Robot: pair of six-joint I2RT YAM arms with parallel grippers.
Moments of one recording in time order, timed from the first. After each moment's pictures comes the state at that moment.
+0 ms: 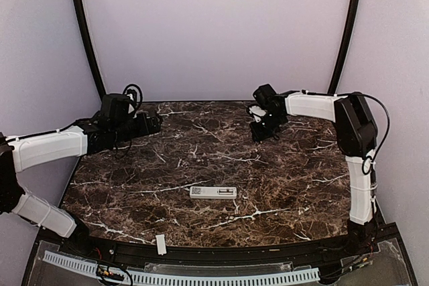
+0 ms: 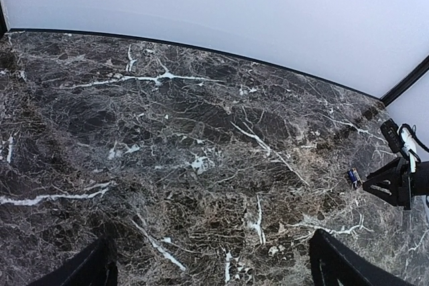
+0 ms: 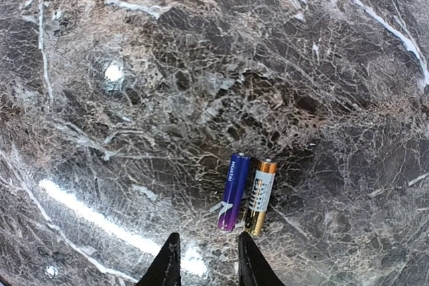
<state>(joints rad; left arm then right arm) -0.49 1.34 0.87 -0.04 -0.19 -0.51 0.52 2.16 1.70 -0.68 -0.02 0.05</state>
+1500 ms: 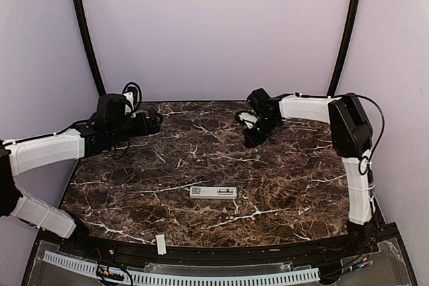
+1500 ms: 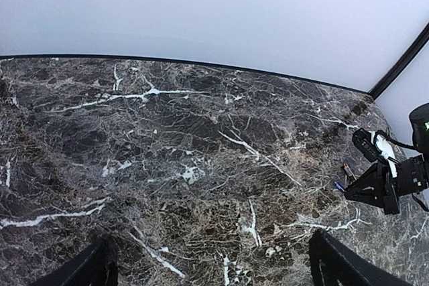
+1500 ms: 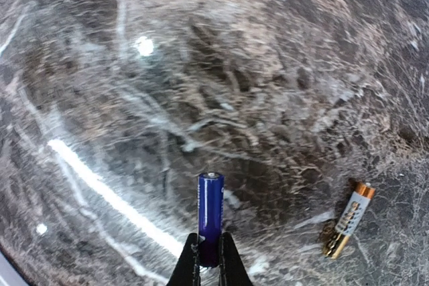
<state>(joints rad) -0.49 1.31 0.84 0.01 -0.16 -0.43 0.55 2.22 1.73 -0.70 -0.14 -0.07</state>
